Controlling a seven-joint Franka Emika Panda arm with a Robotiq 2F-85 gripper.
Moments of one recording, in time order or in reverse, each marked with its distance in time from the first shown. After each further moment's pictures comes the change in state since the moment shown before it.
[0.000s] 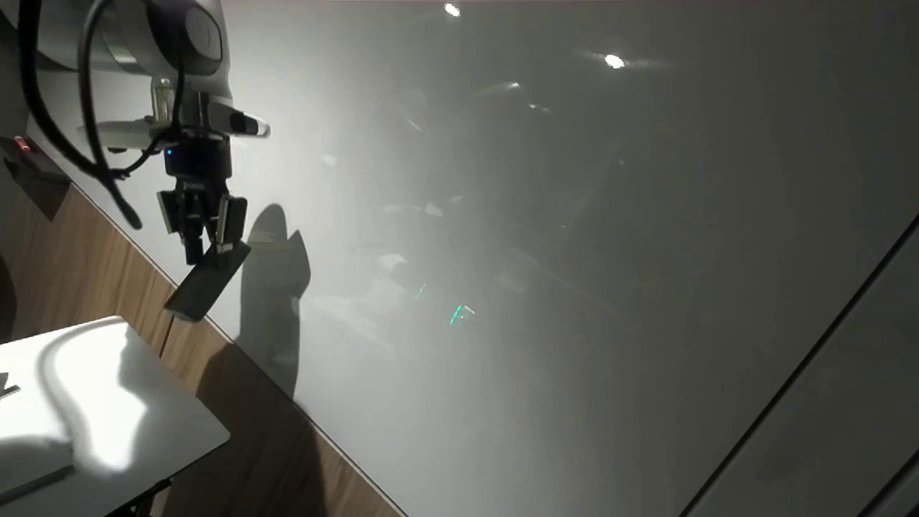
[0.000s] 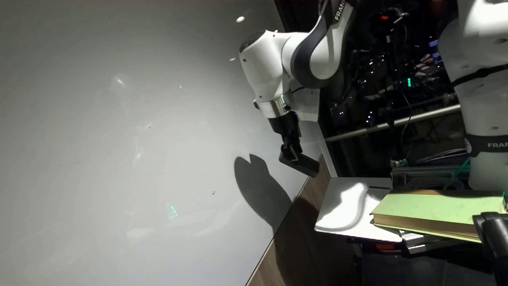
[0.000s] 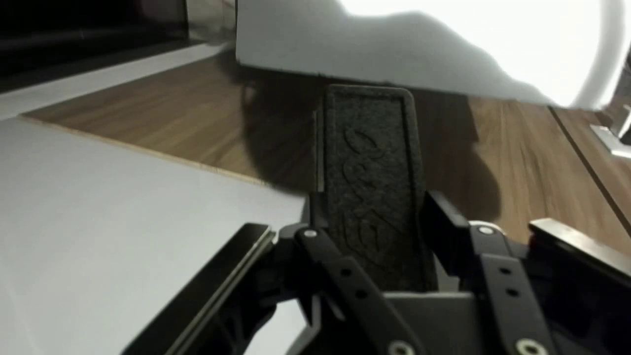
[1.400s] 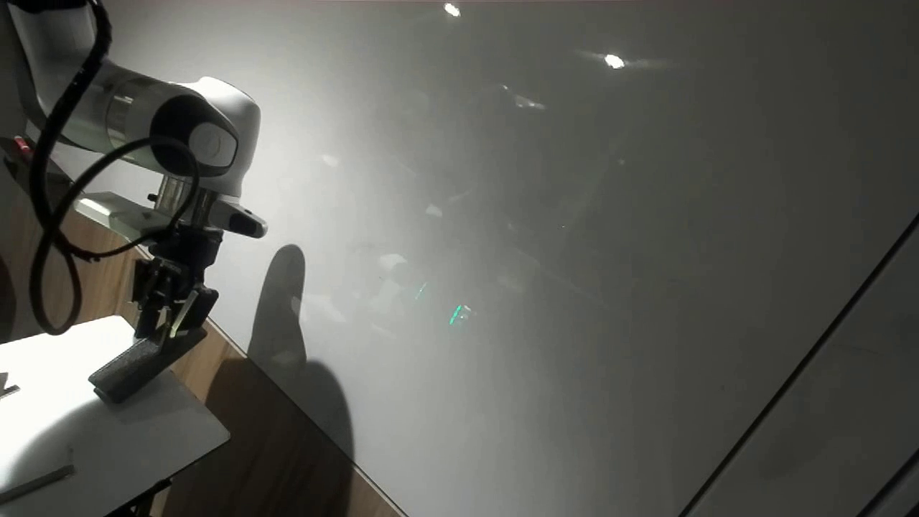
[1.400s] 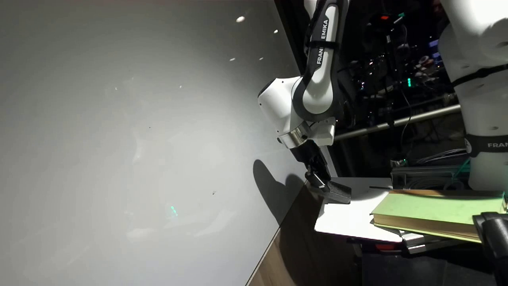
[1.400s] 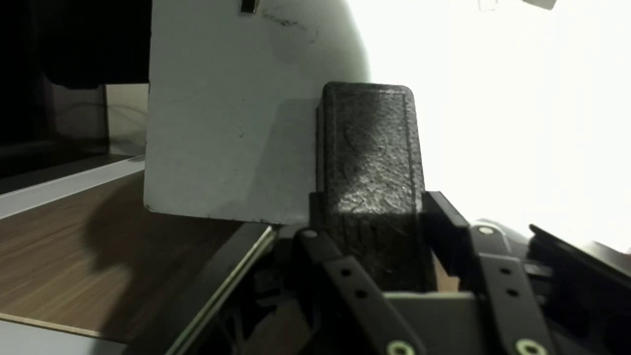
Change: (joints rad) arm 0.001 0.243 -0.118 -0.016 0.230 0.091 -0.198
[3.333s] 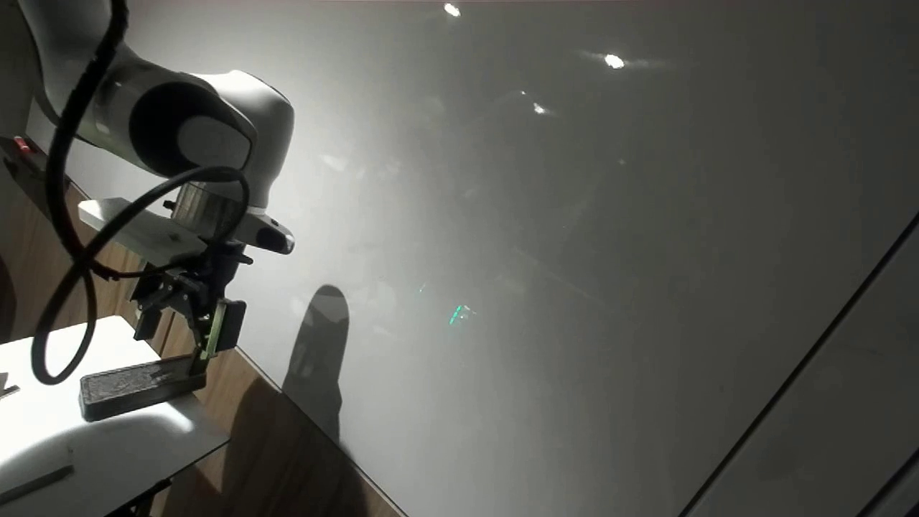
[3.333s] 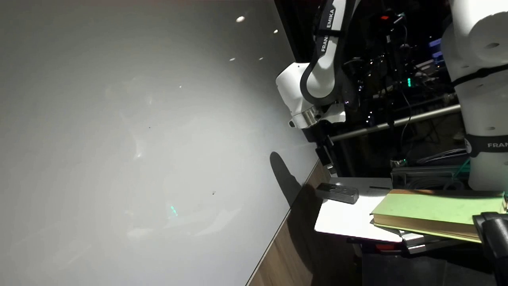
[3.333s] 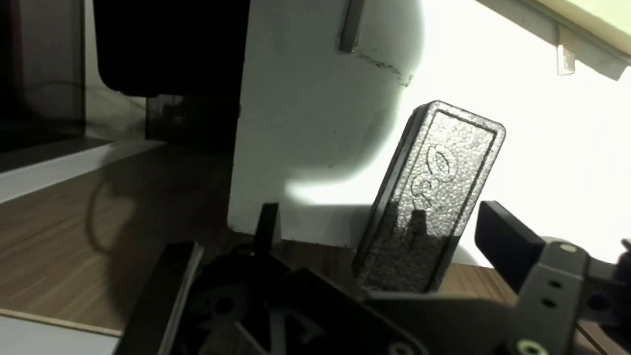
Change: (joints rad) arm -0.074 -0.166 -0.121 -0.123 0.087 0.028 -0.361
